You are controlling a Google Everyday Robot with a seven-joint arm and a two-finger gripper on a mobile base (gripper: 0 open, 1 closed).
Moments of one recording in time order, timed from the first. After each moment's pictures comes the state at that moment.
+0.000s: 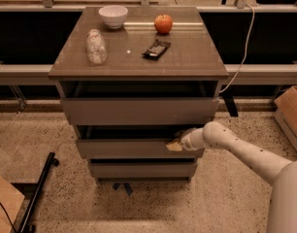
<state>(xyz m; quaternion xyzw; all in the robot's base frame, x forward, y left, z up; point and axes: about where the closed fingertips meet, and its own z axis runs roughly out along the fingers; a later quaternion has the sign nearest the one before) 0.706 -0.131 0.430 -0.39 0.84 0.18 0.34</state>
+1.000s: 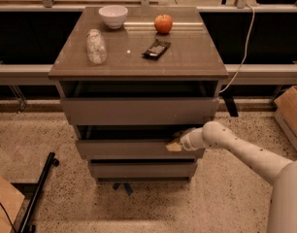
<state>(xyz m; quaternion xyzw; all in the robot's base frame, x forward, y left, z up) 0.706 -0.131 0.437 -0.39 0.84 0.18 0.34</state>
